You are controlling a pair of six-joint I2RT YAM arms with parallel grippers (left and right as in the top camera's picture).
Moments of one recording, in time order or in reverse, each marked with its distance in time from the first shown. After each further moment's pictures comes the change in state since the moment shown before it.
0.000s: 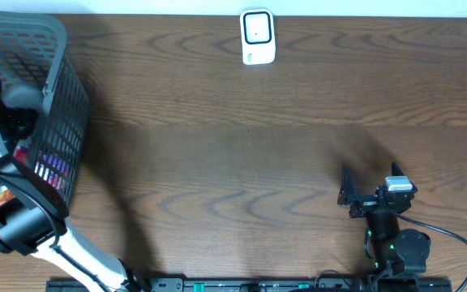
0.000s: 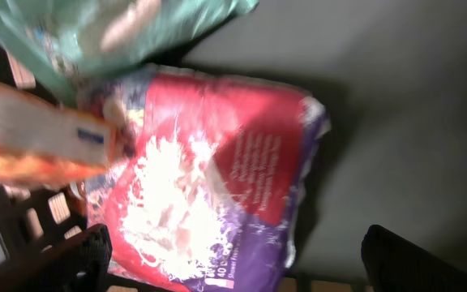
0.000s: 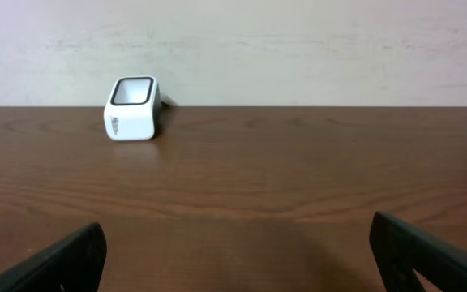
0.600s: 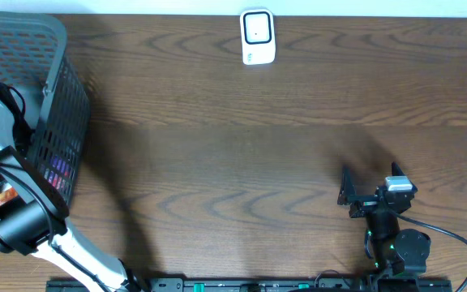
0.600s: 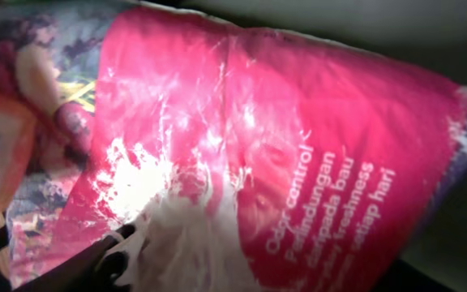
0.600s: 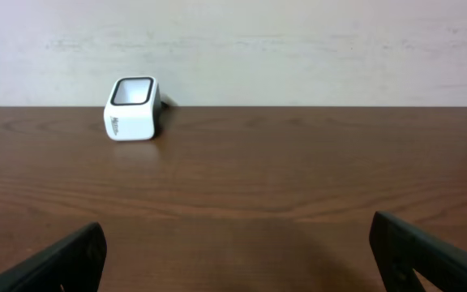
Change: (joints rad) left arm -0.002 0.001 -0.230 0.175 0.001 -0.086; right arm 0.000 0.000 0.000 0.000 0.000 0.000
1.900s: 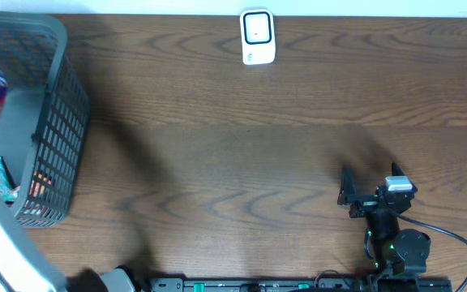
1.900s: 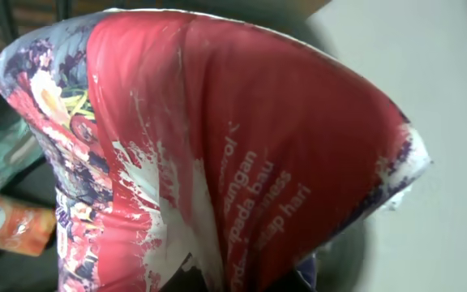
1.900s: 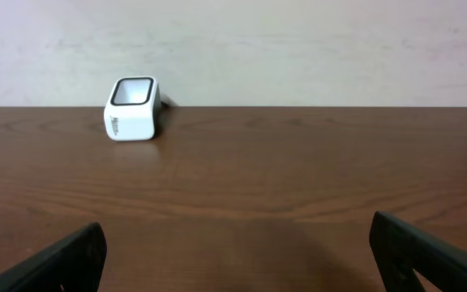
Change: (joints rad) left arm -0.002 -0.592 0.216 0.187 0.153 0.084; right arm 0.000 0.000 0.000 0.000 0.000 0.000
